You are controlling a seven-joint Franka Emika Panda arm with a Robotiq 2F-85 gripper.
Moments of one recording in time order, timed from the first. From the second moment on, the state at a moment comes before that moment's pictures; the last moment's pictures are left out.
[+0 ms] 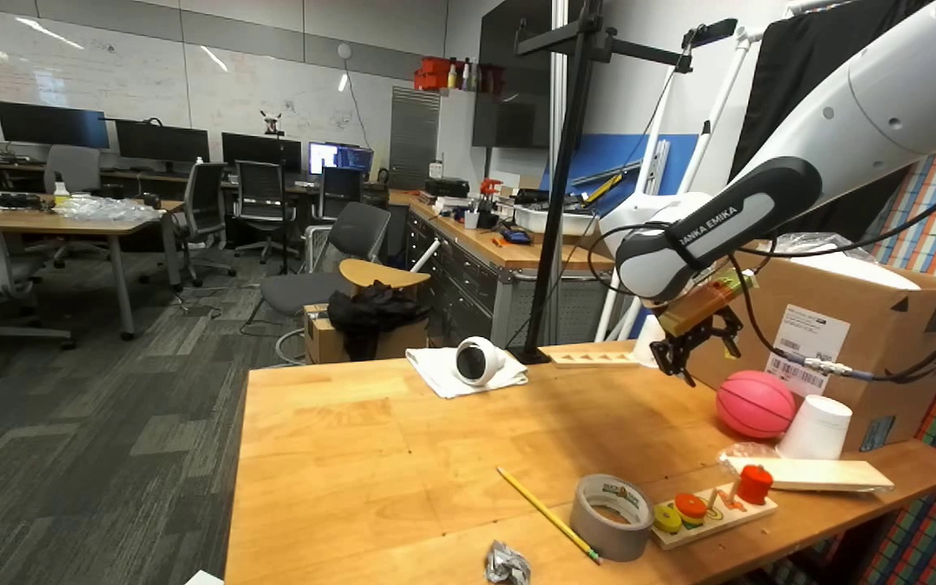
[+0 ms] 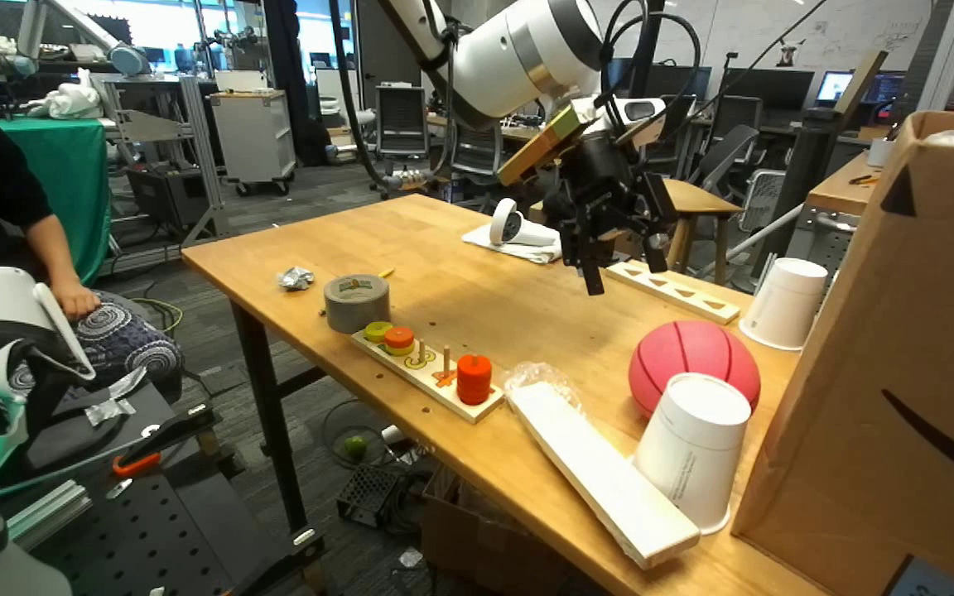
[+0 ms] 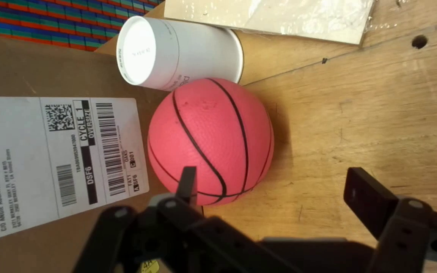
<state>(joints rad) 0.04 0.49 -0.13 -1.71 -0.64 1.84 0.45</state>
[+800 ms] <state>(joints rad) 0.06 0.33 -0.05 -1.86 -0.64 1.85 0.07</state>
